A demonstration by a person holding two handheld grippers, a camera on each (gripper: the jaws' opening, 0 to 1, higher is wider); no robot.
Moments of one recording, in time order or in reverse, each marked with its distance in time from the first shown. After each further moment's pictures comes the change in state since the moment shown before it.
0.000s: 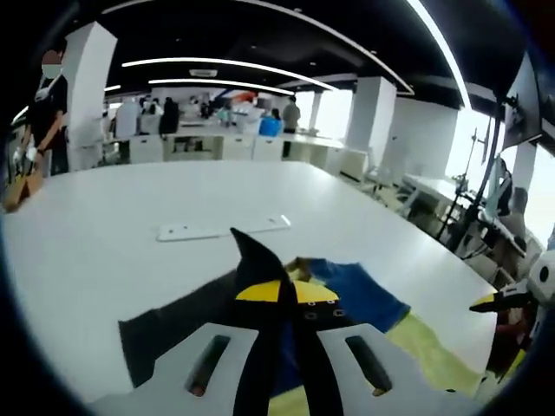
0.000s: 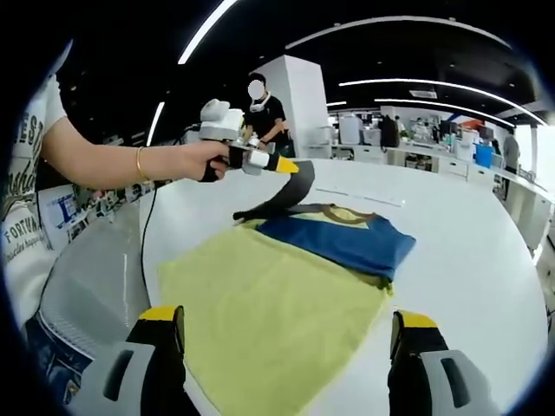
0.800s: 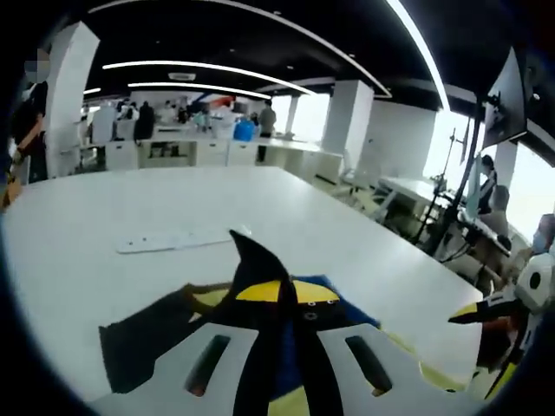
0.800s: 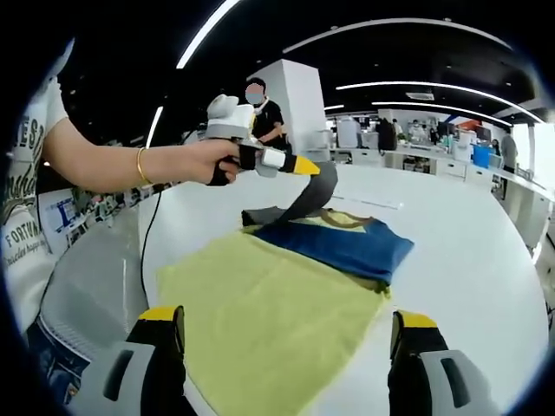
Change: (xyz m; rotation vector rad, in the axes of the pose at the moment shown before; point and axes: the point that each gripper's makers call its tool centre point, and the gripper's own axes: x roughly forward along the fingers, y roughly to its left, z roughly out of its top) left arm 0.022 -0.053 0.010 0.011 -0.016 -0.122; right arm -0.001 -0.003 0.003 0.015 -0.022 -0.011
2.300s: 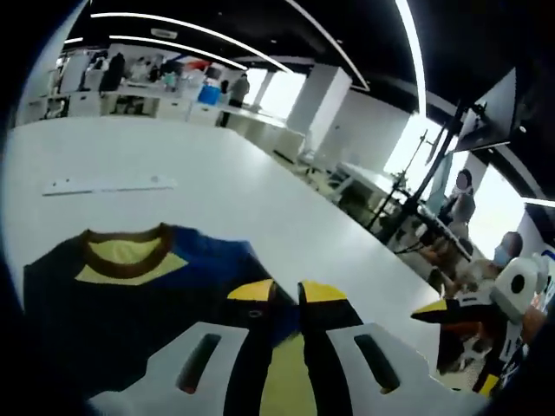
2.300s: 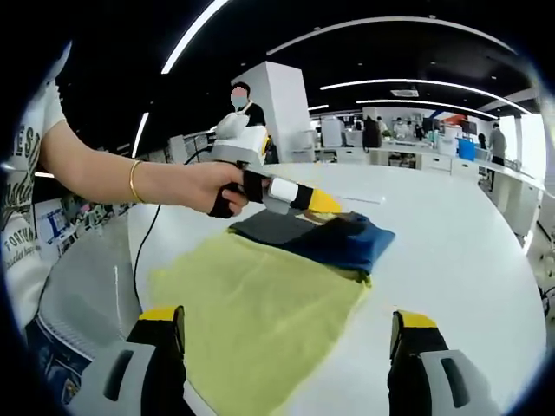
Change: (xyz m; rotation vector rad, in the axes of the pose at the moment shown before) left arm 0.045 -0.089 -0.060 -0.112 0.125 -0.247; right arm -0.014 -0.016 -0.007 0.043 -0.010 -0.053
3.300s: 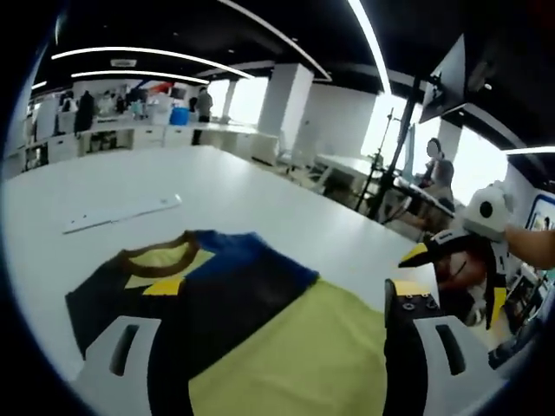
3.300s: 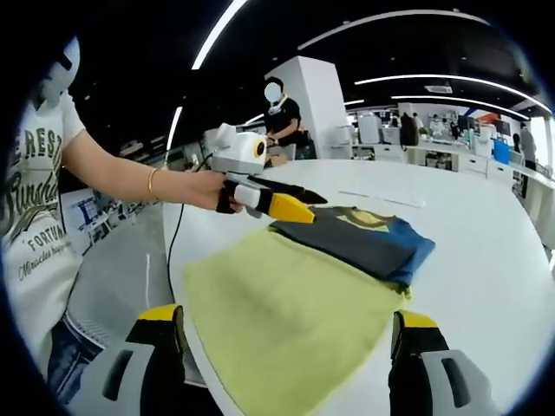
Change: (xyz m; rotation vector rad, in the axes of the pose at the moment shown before) left arm -0.089 0.022 -0.009 0.191 -0.016 -0.062; right arm 0.003 0.039 0.010 -0.055 0.043 0.203
